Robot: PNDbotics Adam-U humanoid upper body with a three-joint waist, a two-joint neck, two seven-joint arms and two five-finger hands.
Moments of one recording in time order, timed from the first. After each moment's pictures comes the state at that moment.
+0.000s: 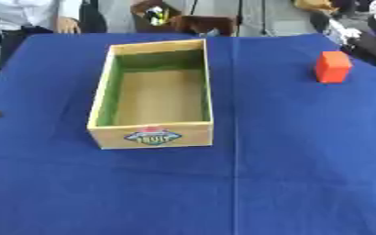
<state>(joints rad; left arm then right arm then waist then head) -0.14 0.10 0.27 -1.98 -0.04 -0.35 0.02 -0.75 -0.60 0.14 -1.57 0.58 0.14 0.15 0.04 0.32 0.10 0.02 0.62</state>
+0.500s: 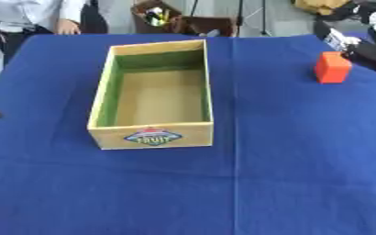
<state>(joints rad) -0.14 0.10 0.27 -1.98 -0.04 -0.35 0.02 -0.76 -0.60 0.12 -1.48 0.60 0.14 0.16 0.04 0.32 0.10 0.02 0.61</state>
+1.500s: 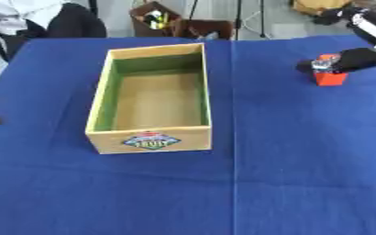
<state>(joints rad) -0.15 0.10 0.26 -1.98 -0.04 -0.35 0.00 -0.95 -0.60 0.14 -1.15 0.61 -0.04 0.34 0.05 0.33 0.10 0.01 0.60</state>
